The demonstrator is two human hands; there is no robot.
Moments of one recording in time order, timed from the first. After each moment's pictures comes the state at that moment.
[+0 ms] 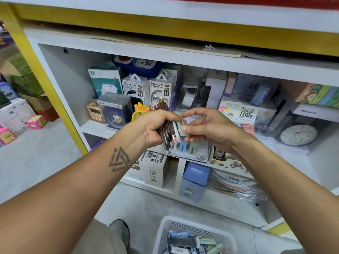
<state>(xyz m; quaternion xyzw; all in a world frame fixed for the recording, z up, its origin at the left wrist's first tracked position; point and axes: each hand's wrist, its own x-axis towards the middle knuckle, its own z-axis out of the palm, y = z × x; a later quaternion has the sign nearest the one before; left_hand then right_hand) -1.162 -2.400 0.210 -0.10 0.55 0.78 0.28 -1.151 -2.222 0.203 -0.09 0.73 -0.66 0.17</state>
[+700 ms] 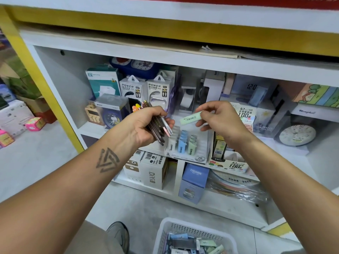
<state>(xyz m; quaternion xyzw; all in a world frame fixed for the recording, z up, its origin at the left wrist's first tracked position) -1.170 -2.414 0.207 -0.18 0.49 0.83 0.19 -1.170 -2.203 0.200 -0.03 0.84 -0.54 -0.06</state>
